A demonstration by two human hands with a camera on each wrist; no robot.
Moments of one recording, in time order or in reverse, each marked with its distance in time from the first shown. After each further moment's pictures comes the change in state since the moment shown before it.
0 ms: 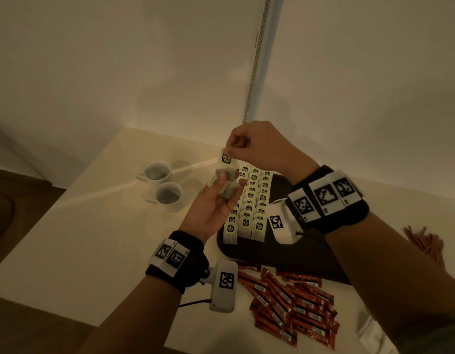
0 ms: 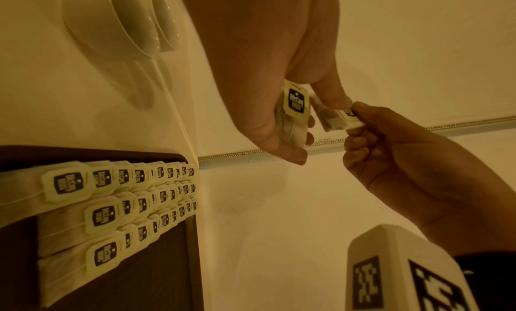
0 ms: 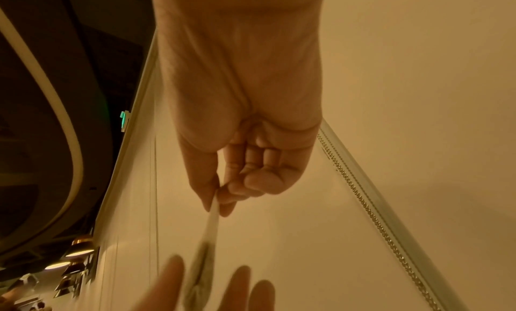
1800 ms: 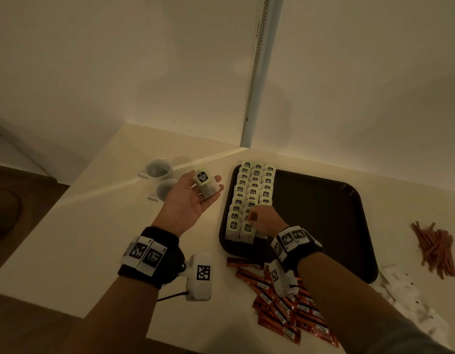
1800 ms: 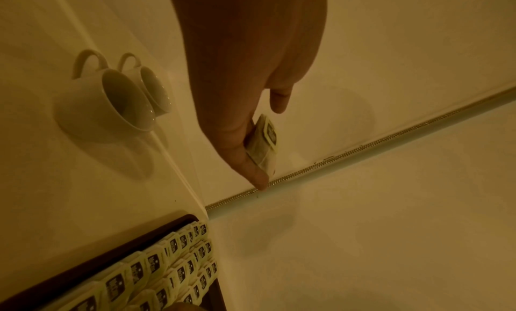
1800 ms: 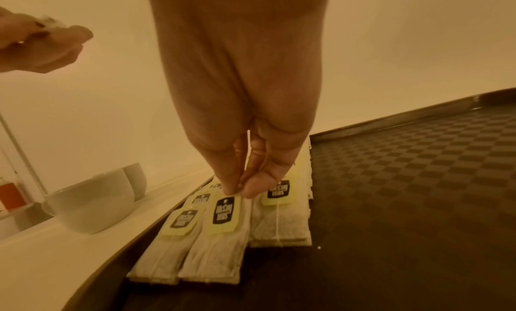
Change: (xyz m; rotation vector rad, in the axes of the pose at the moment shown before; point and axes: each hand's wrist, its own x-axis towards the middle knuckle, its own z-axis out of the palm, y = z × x) left_hand 0.002 0.042 -0.031 0.220 0.207 -0.075; right_hand -0.067 0.158 0.166 -0.015 -0.307 0.514
